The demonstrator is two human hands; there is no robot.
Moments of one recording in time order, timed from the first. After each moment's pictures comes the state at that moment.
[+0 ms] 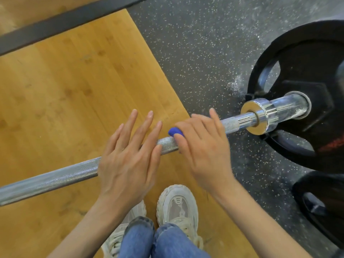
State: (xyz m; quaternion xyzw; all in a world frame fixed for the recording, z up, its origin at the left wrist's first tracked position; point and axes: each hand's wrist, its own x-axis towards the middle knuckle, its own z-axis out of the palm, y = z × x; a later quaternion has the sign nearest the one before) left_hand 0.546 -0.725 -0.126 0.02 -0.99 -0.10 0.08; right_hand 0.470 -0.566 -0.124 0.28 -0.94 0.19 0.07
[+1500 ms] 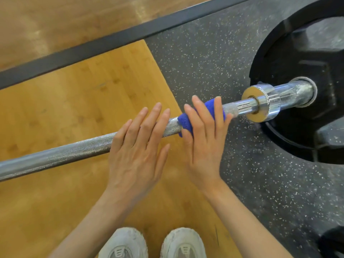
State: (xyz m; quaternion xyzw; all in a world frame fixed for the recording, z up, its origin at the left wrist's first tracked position) left_hand 0.471 -0.755 -0.141 0.05 -0.99 -0.04 0.12; right_hand 0.394 -0.617 -0.168 0.25 -0.90 0.32 0.16
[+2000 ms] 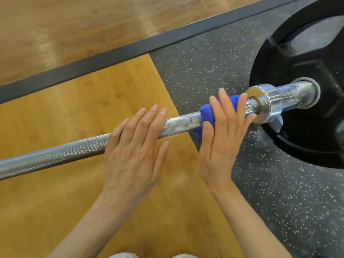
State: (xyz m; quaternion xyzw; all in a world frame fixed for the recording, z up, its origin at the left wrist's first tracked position) left_hand 0.435 -0.773 -0.135 0.07 -0.99 -0.06 0.11; right_hand 0.346 -0.624 -0.167 0.18 -0.91 0.34 0.18
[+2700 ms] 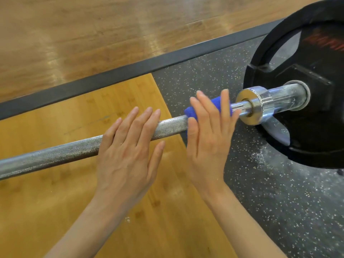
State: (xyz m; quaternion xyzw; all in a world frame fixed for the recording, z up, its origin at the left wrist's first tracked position) left_hand 0.399 -0.795 -0.131 0.10 -0.99 -0.06 0.10; right_hand 0.313 -0.667 -0.152 0.22 -0.90 0.34 0.15
